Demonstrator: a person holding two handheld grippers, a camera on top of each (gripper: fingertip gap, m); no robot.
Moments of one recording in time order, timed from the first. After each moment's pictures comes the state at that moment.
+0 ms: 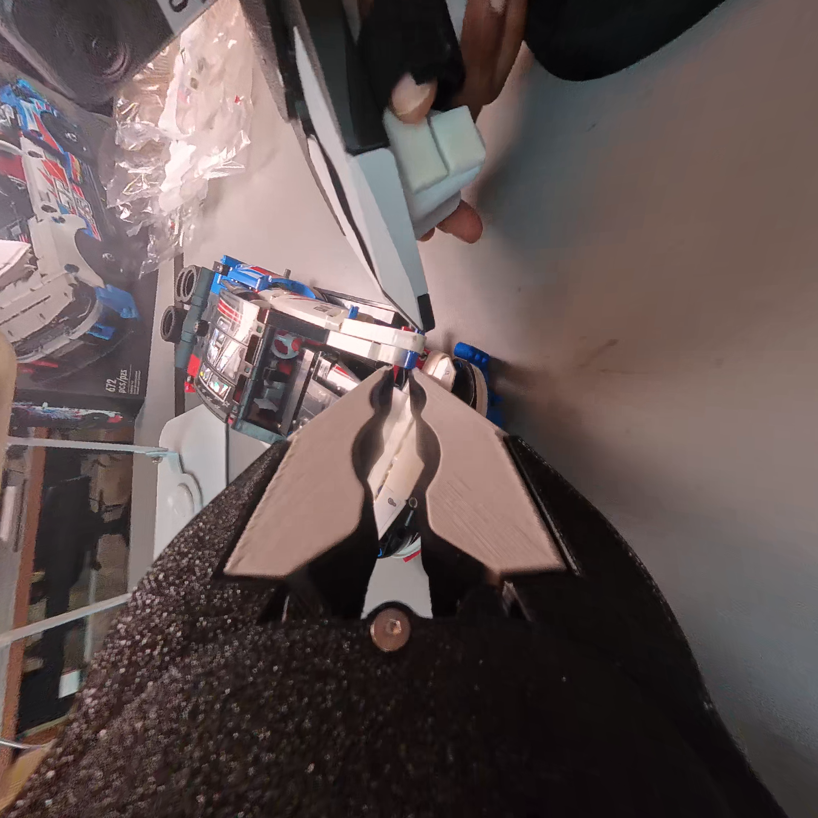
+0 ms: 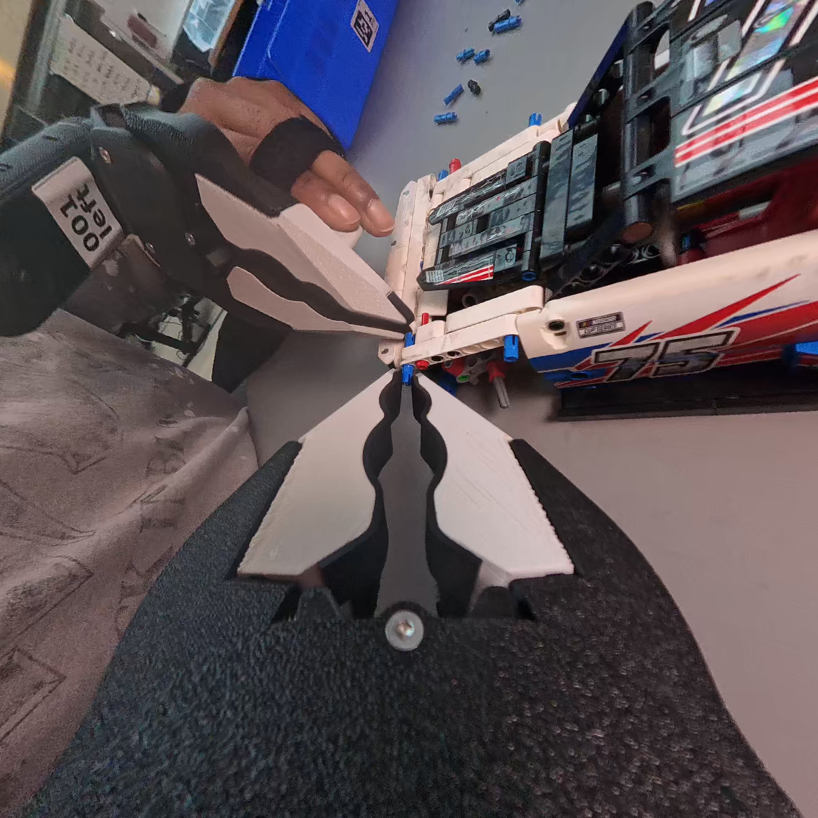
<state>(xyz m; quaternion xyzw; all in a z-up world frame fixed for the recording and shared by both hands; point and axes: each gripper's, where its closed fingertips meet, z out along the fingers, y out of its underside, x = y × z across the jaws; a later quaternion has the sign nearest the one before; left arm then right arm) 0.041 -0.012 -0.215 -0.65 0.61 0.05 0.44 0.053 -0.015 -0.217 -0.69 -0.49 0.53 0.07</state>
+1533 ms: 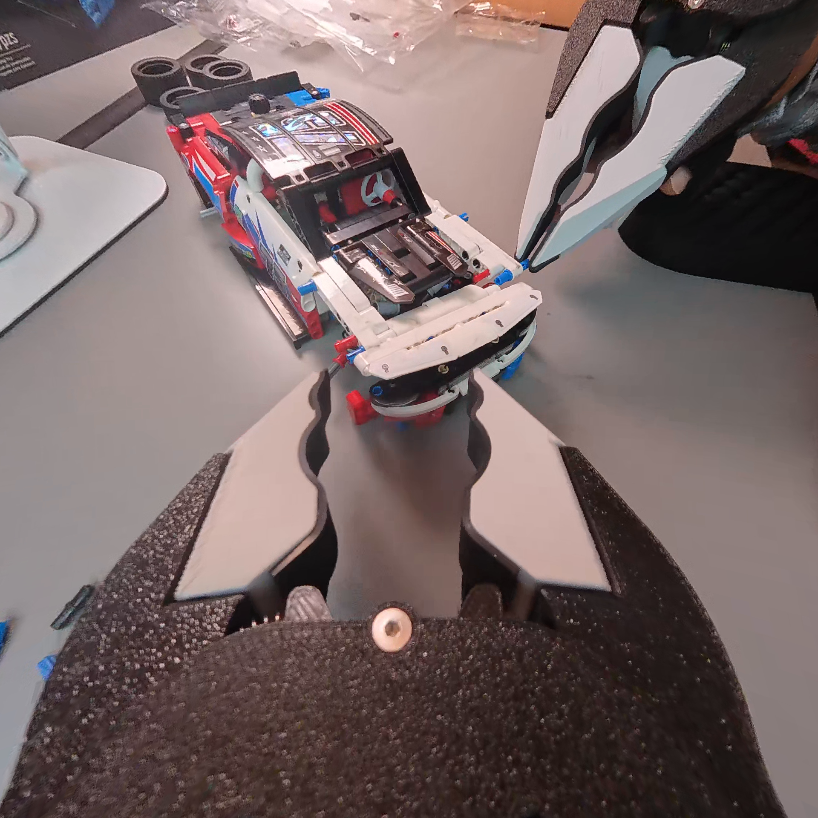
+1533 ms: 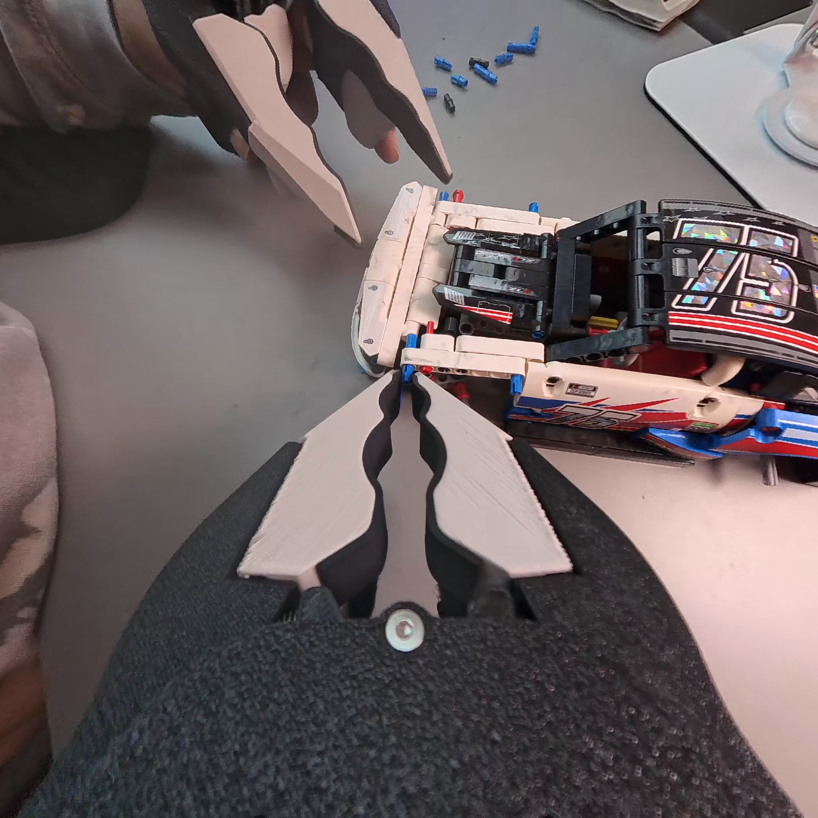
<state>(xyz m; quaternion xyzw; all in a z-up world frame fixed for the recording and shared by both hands) -0.025 -0.023 -0.219 -0.81 0.31 -0.20 0.47 0.060 -0.015 -0.216 -0.62 -0.65 0.32 0.29</state>
